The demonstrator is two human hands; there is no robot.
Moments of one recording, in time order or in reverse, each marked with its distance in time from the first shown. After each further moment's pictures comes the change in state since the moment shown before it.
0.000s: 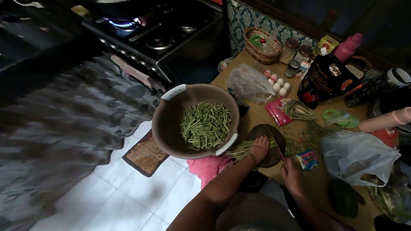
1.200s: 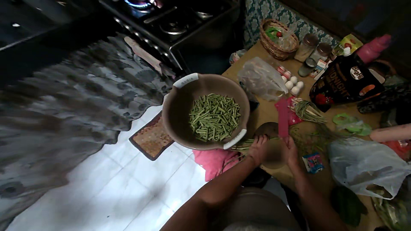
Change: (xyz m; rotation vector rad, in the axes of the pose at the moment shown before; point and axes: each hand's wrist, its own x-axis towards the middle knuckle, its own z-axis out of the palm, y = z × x) left_hand -0.030 -0.012 0.007 -0.030 -0.033 -0.111; right_hand 0.090 -0.035 0.016 0.644 0.050 -0.150
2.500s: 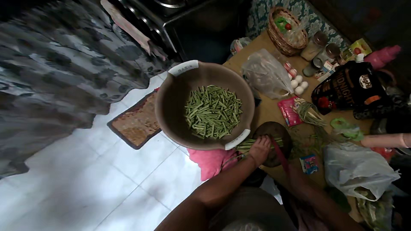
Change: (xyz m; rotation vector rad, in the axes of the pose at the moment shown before) left_hand 0.001 -0.005 -0.003 -0.069 -0.008 0.078; right_hand -0.068 -0.125 -0.021 -1.005 -0.673 0.552
